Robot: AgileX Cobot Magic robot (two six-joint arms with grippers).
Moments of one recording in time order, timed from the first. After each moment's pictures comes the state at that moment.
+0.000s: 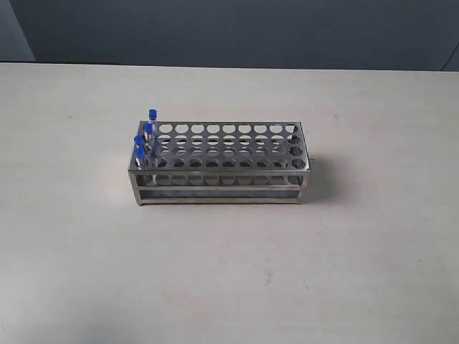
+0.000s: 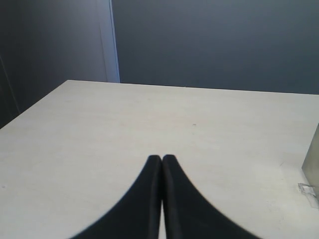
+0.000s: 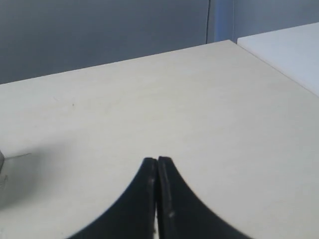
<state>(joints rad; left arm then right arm) 0.08 0.00 0.00 0.34 0.24 -0.35 -0.26 0.01 -0.03 0.11 0.41 0.01</state>
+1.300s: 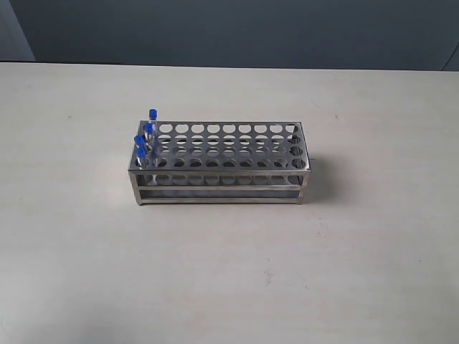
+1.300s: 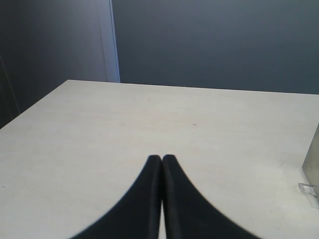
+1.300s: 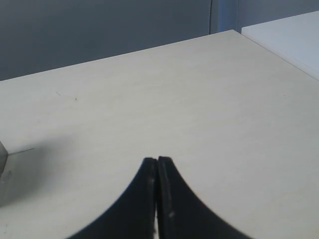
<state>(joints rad) 0.08 0.00 0.00 0.34 0.24 -0.35 -0.26 0.01 0.00 0.14 0.40 0.00</state>
